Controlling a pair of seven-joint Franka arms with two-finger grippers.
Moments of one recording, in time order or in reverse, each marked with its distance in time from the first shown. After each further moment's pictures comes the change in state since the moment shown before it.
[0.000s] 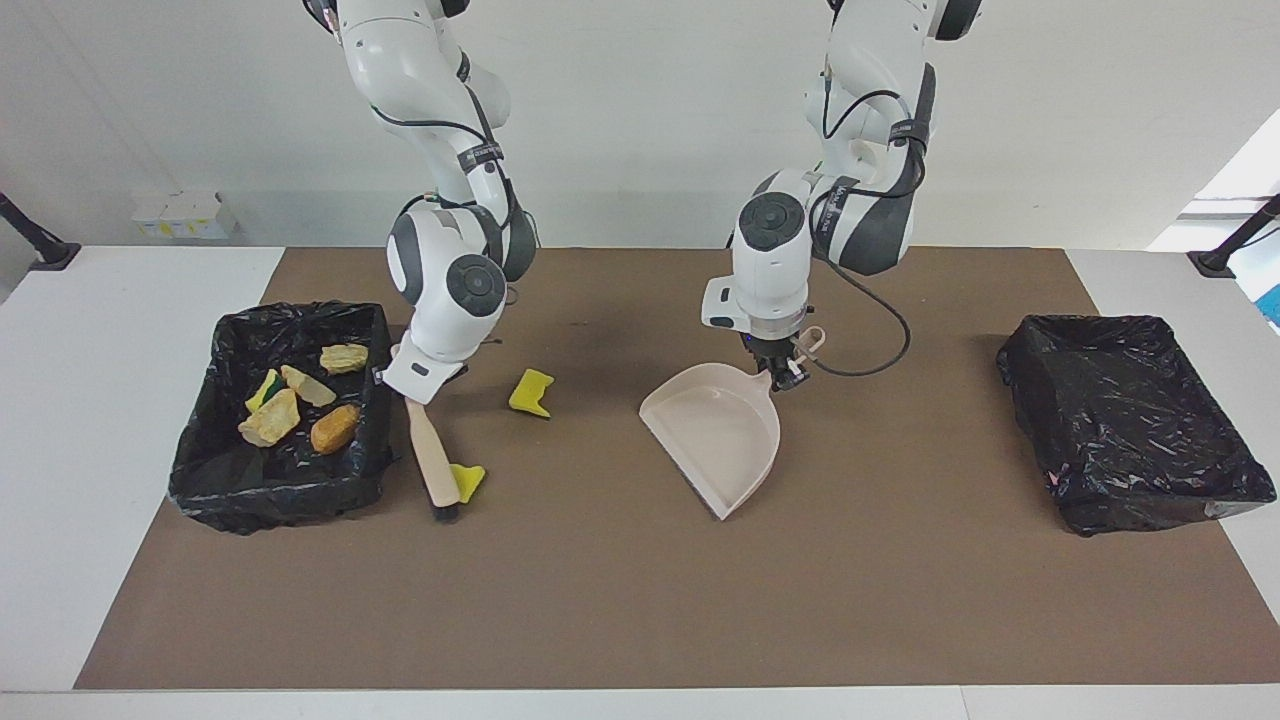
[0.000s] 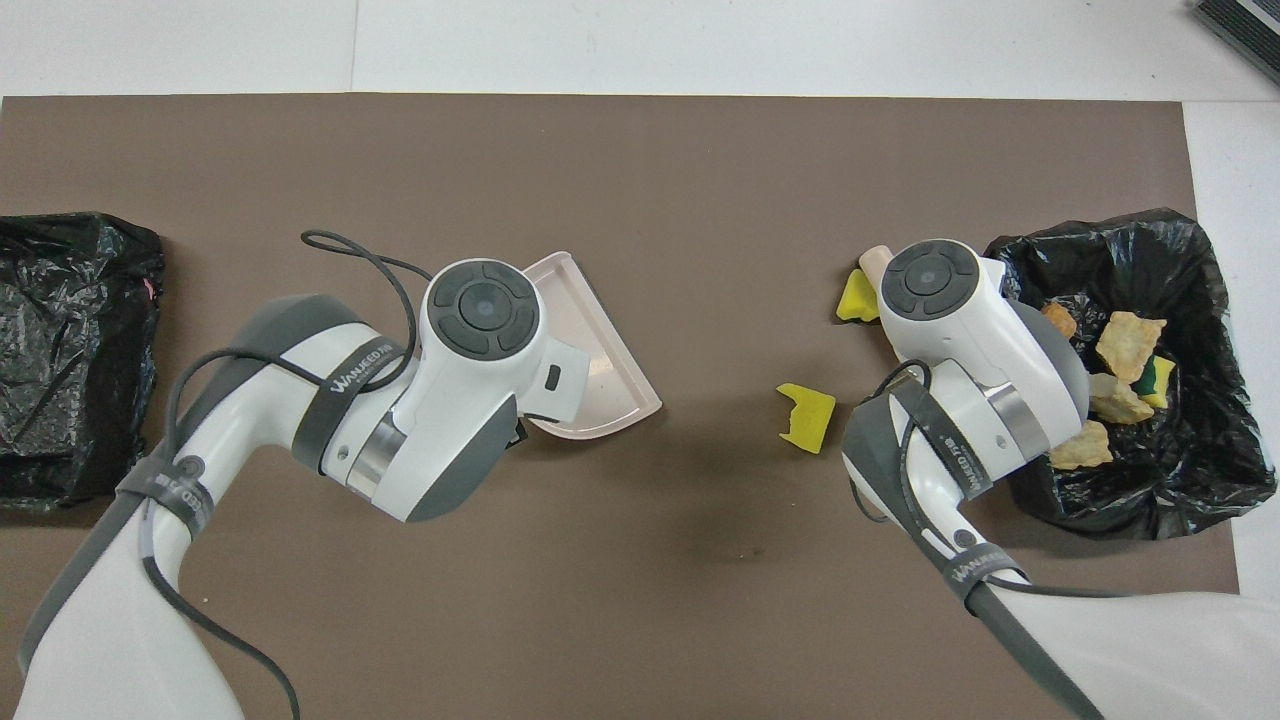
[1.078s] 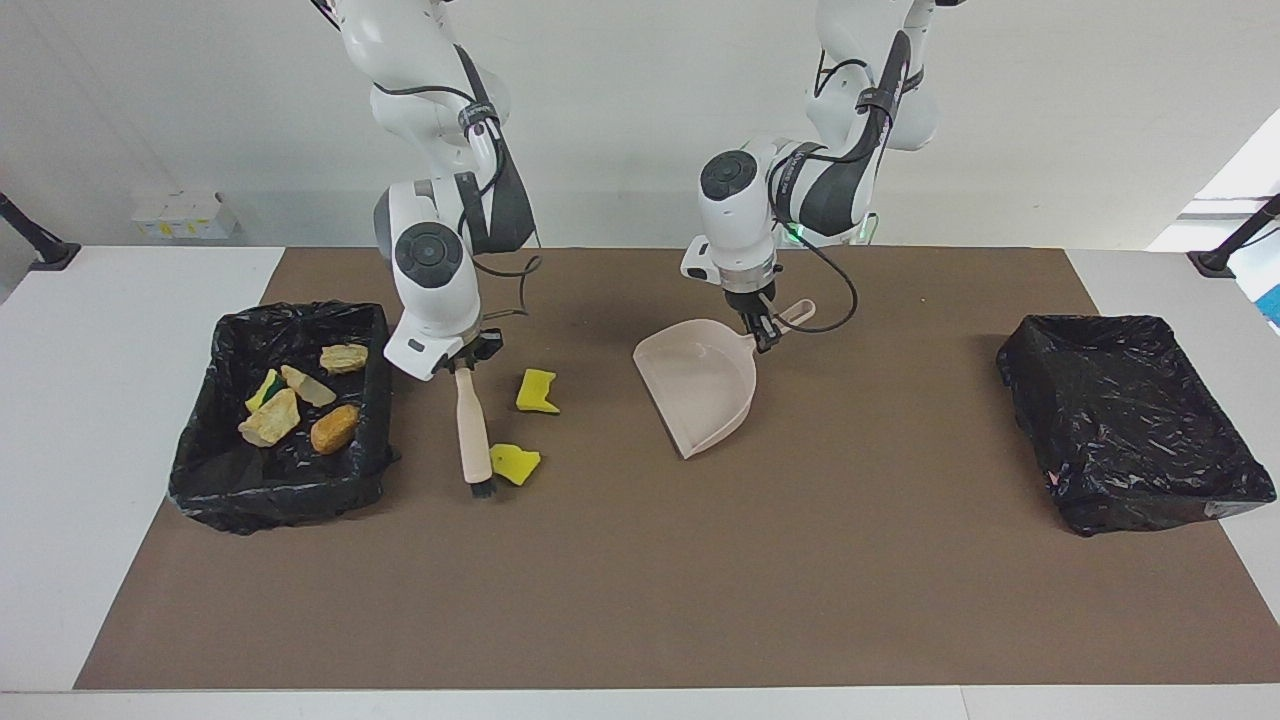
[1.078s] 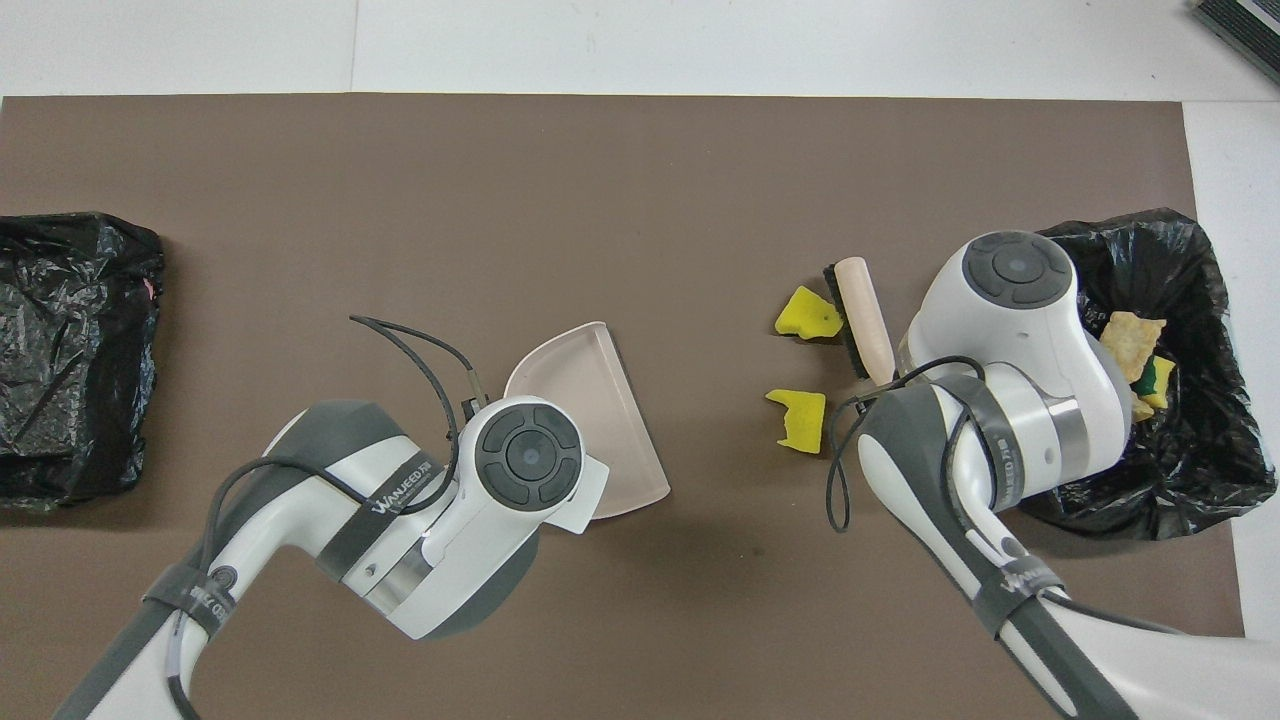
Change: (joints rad) left arm -0.079 -0.138 0.000 -0.229 0.049 0.090 0.017; right arm -0.025 -0.093 0.003 -0.073 0.350 0.051 -0.004
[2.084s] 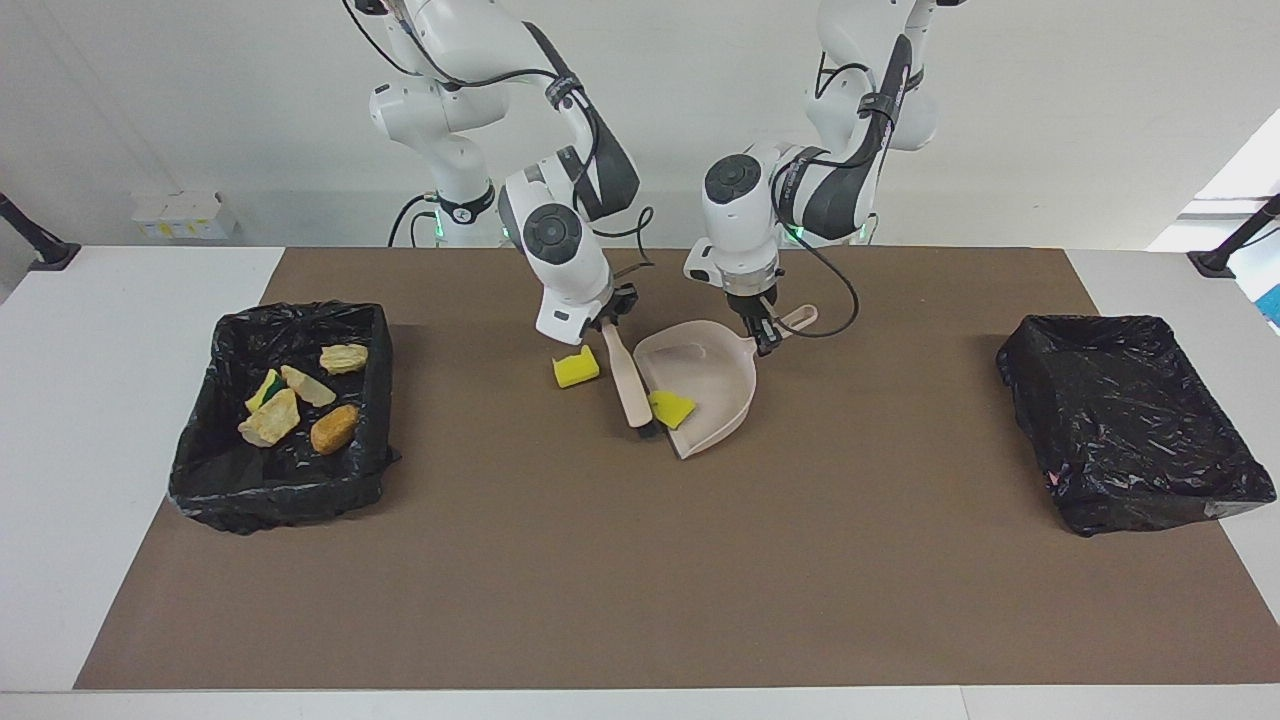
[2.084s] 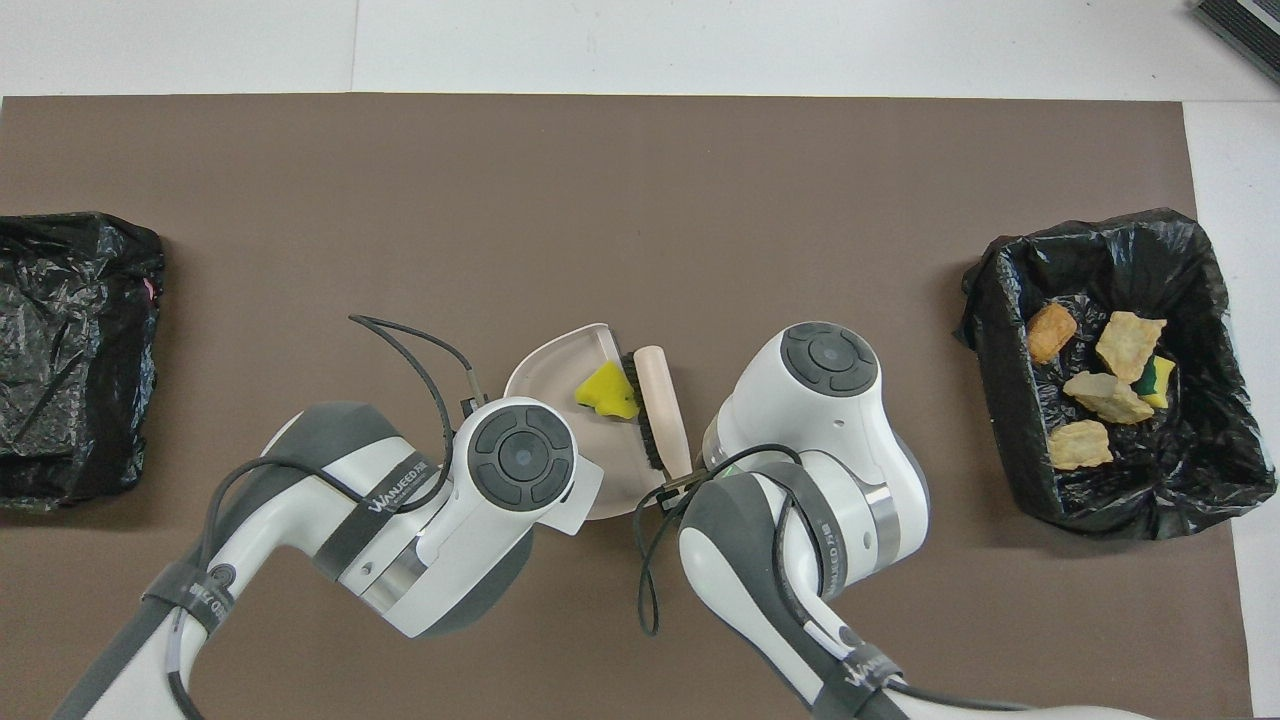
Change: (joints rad) left arm 0.005 0.000 0.004 -0.018 0.000 0.024 0.031; right arm 0.295 0.008 0.011 -0.015 0.491 0.034 0.032
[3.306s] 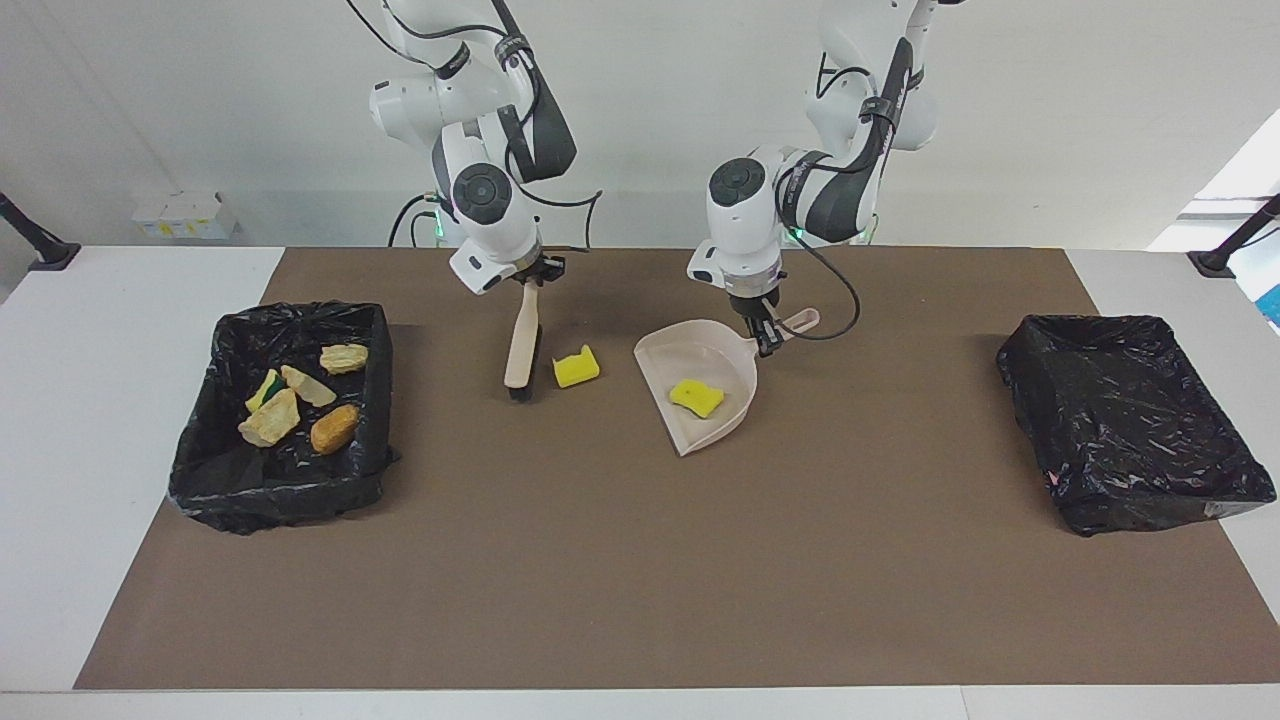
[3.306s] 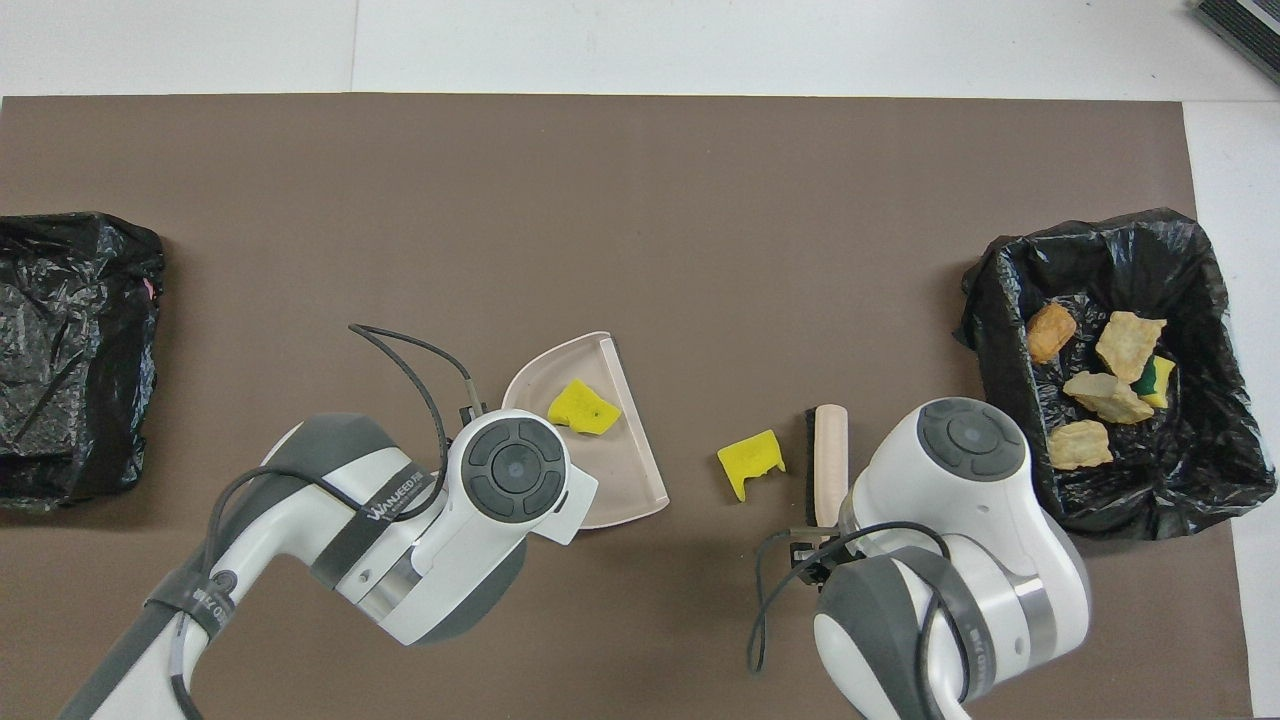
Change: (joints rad) left arm 0.003 -0.013 -0.004 -0.056 0.000 0.040 0.017; right arm -0.129 -0.314 -0.012 -0.336 -0.202 -0.102 0.320
